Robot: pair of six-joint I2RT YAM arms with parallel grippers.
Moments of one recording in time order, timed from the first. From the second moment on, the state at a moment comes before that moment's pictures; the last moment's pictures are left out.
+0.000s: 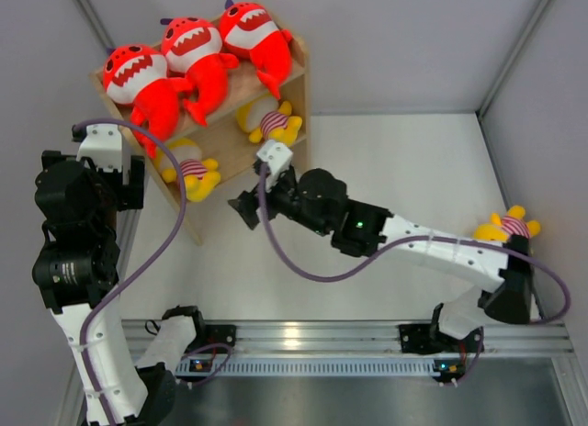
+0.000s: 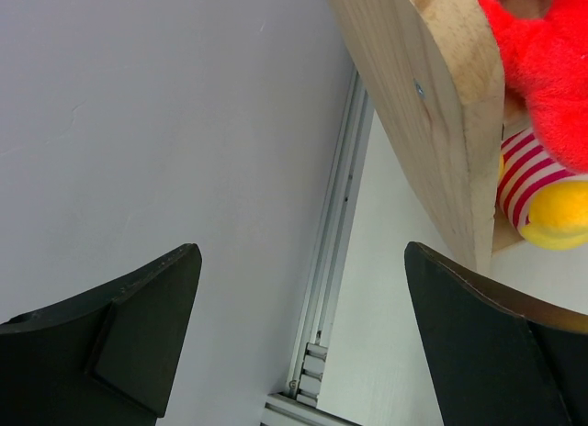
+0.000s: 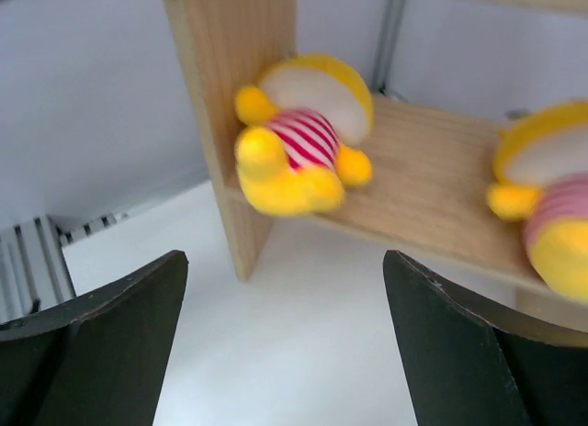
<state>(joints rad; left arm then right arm) 0.14 0.91 1.69 -1.05 -0.22 0.36 1.22 1.57 1.49 0.07 0.23 -0.03</state>
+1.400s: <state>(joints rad) 0.11 0.91 1.72 -1.08 -0.15 0.36 -0.47 1.38 0.75 -0.37 0.55 0.90</state>
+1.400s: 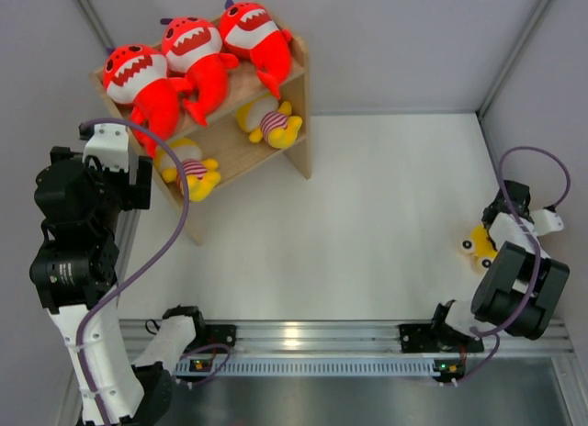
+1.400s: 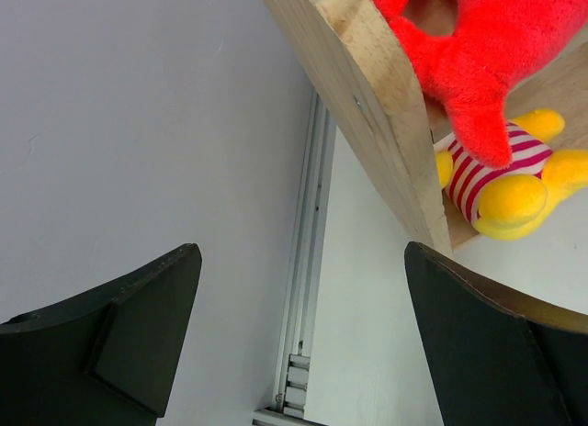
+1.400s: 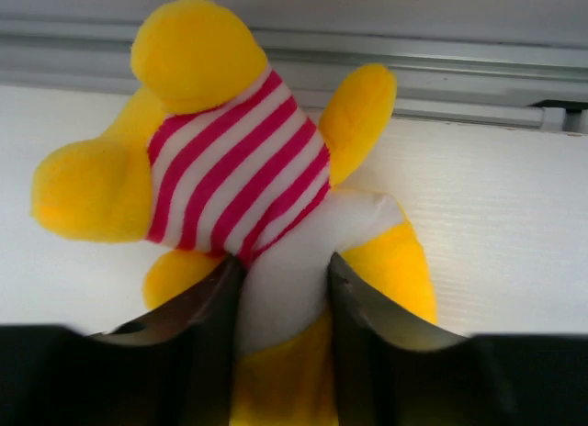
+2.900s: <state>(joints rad) -0.75 1.35 1.87 -1.16 0.14 0.39 0.69 1.06 1.09 -0.19 0.61 1.16</state>
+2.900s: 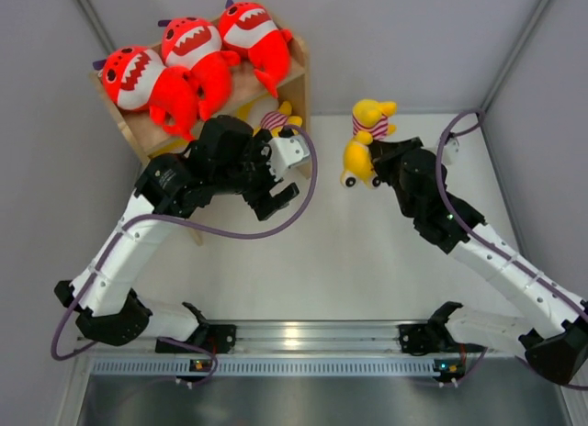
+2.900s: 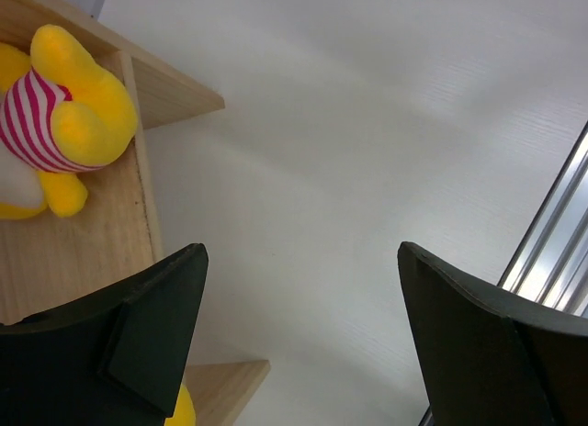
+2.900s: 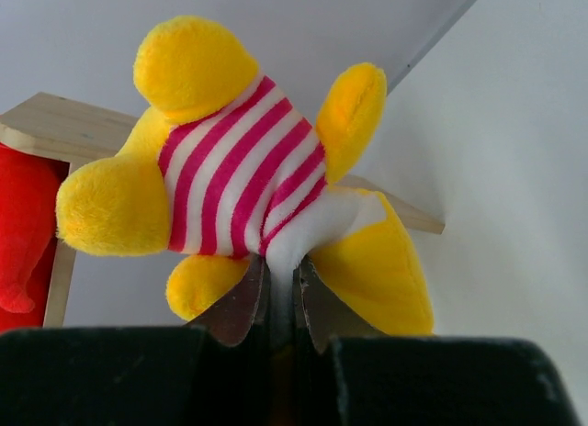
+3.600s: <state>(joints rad) -0.94 1.56 1.78 -0.89 -0.01 0.41 0.79 1.10 1.09 -0.16 0.57 1.23</state>
